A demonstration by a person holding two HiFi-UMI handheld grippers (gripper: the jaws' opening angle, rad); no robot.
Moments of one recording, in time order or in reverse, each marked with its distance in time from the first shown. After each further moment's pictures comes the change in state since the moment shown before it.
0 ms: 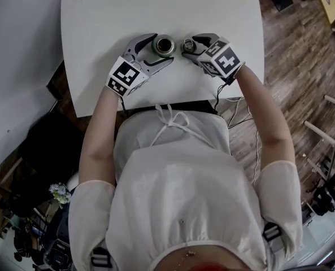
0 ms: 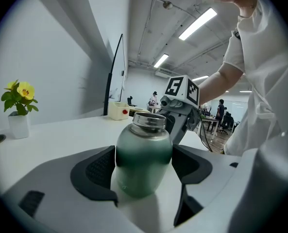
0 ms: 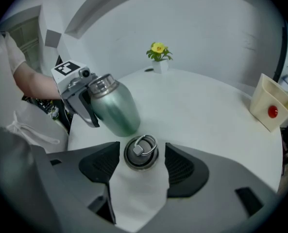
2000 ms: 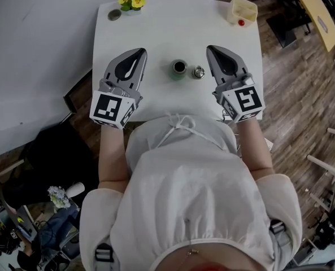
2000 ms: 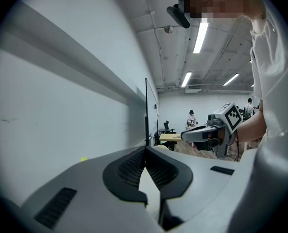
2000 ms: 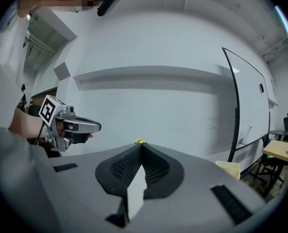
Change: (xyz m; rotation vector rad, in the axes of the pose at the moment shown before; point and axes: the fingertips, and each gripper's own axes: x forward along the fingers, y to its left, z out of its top) left arm -0.179 0.027 0.177 0.045 -0.316 0.518; right arm -0.202 0.047 0.164 -0.078 -0.864 -0.367
